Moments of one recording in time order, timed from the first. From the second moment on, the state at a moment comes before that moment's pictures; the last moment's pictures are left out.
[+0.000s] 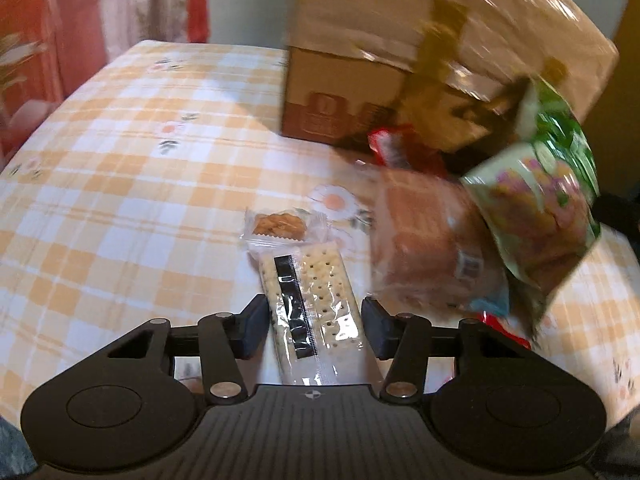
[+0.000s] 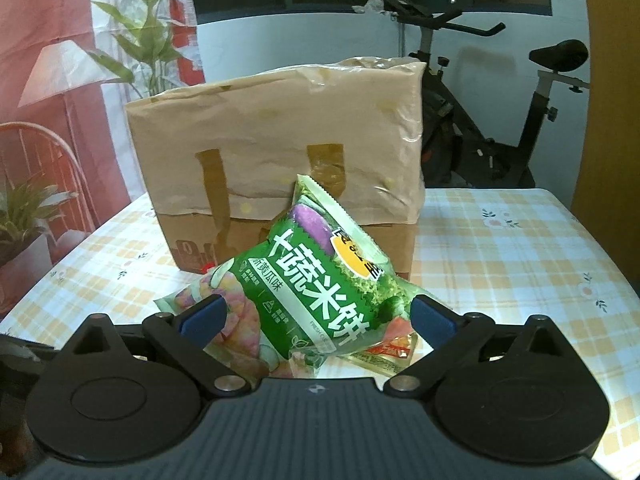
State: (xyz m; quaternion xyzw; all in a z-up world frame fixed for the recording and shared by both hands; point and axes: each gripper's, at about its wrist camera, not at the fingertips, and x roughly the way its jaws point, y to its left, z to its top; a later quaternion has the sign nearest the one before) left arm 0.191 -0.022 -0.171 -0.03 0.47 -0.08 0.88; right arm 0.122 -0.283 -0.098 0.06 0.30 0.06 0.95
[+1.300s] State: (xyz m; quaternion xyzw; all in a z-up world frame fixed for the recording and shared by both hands) left arm 0.191 0.000 -0.150 -0.09 0.39 -0.06 0.91; right arm 0.177 -0.251 -0.115 0.05 0.39 0.08 0.92
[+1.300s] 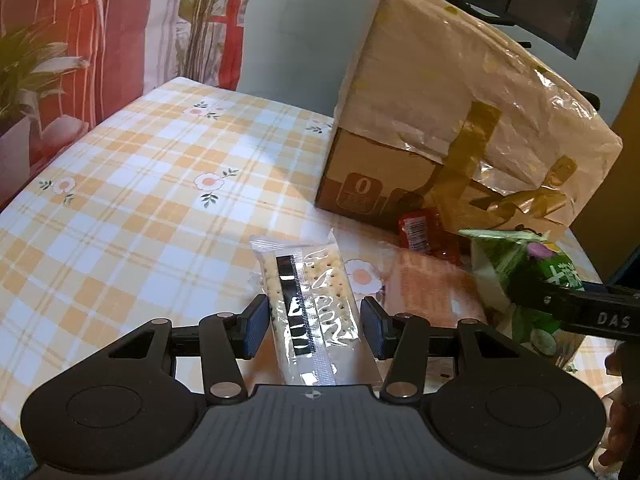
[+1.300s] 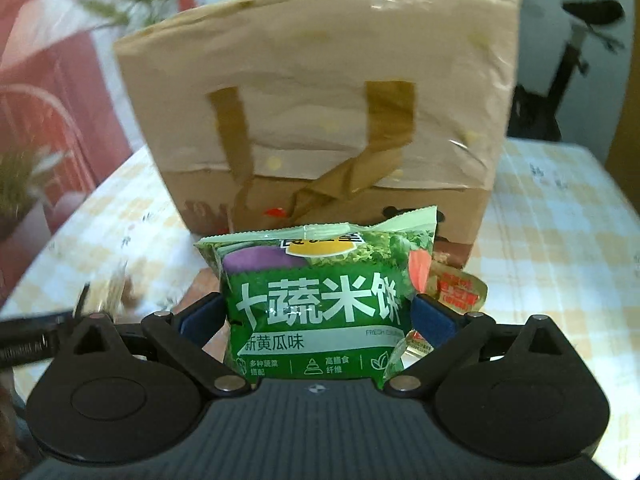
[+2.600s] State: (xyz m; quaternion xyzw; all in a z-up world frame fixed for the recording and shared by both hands) left arm 0.188 -0.034 -0.027 -0.02 0.18 -0.13 0.98; right arm 0.130 -0.283 -0.025 0.07 0.19 0.12 0.97
